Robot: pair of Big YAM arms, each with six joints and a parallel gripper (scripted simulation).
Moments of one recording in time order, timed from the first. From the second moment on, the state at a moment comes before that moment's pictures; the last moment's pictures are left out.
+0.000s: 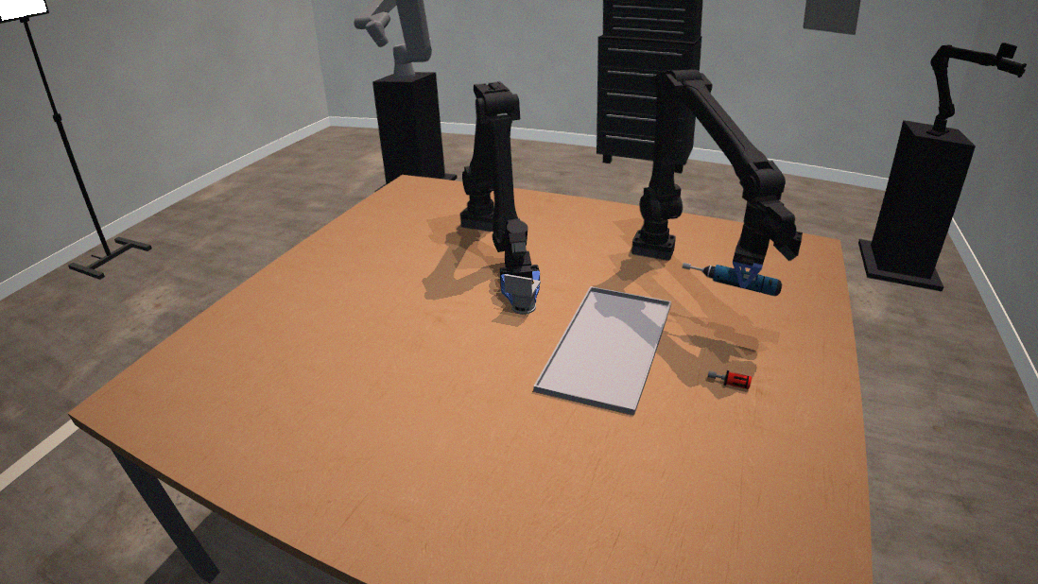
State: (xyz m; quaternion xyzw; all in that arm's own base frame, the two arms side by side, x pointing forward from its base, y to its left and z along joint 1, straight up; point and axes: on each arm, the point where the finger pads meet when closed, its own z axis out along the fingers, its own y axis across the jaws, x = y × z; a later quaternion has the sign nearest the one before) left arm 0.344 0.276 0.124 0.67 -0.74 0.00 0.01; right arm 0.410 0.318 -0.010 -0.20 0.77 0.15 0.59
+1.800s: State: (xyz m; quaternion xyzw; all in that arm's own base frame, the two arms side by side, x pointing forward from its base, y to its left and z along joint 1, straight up) left arm 0.350 0.281 0.141 0.67 -0.74 0.00 0.00; right arm 0.410 0.318 -0.010 -0.20 0.77 0.15 0.59
